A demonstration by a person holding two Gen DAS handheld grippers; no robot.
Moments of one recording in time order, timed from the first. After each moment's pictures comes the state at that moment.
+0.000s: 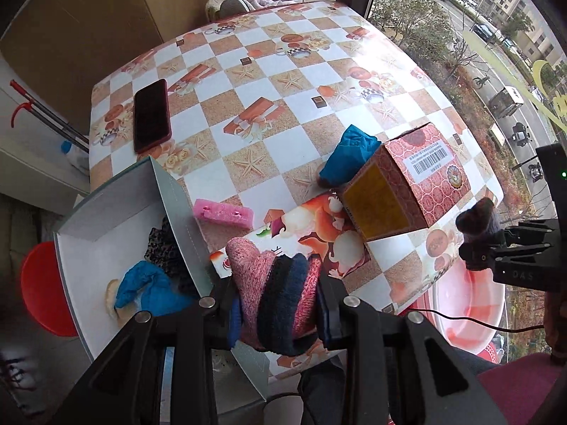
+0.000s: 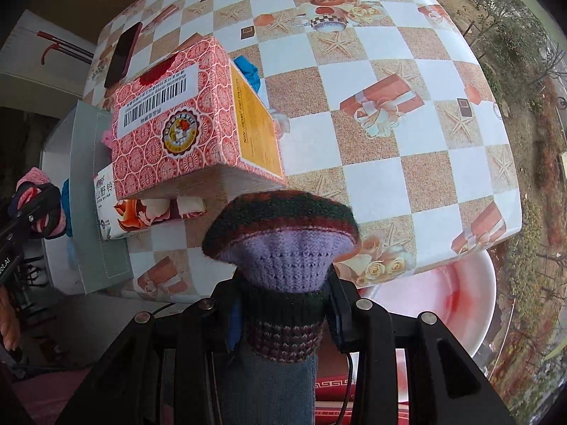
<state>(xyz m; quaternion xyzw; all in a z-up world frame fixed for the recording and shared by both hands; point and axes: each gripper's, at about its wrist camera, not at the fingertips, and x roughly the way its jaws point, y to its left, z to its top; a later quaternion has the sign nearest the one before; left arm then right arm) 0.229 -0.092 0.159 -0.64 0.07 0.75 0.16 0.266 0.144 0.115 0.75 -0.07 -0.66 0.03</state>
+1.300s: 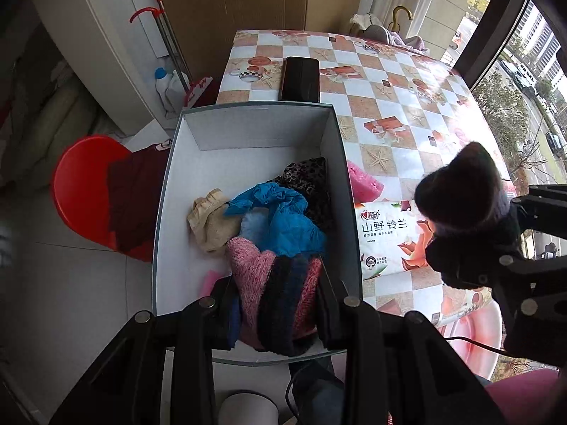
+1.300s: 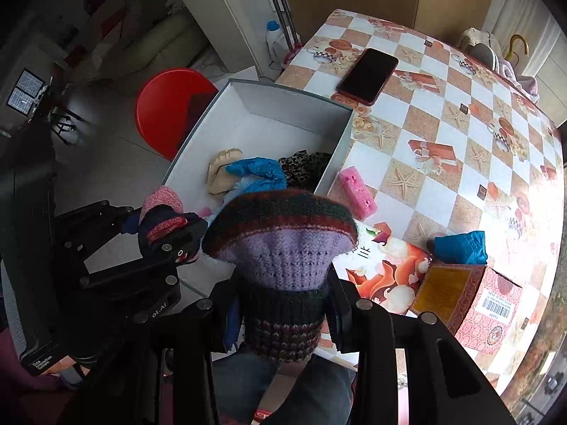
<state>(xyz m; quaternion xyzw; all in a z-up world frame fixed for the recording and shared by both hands) 0.292 -0.238 0.167 -0.62 -0.06 0.78 -0.03 0.241 -0.121 0.191 0.66 0.12 -0.68 0.30</state>
